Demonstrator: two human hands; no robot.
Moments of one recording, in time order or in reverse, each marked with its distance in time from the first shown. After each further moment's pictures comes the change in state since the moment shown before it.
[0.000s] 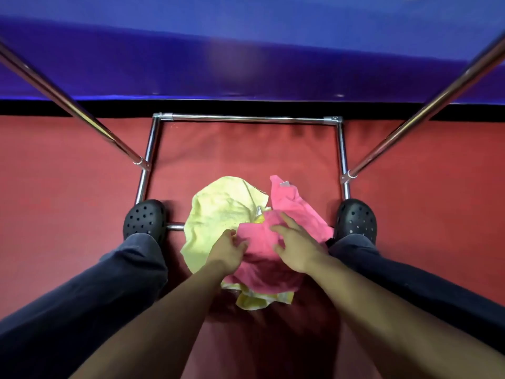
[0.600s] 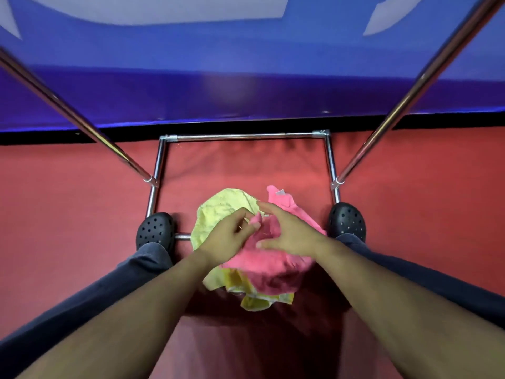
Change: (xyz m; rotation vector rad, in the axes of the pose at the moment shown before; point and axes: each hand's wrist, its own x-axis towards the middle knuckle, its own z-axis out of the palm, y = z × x) left_hand -0.059 0.062 -0.049 0.063 -0.017 0.590; right_hand -0.035 -0.038 -0.059 0.367 0.053 -0.178
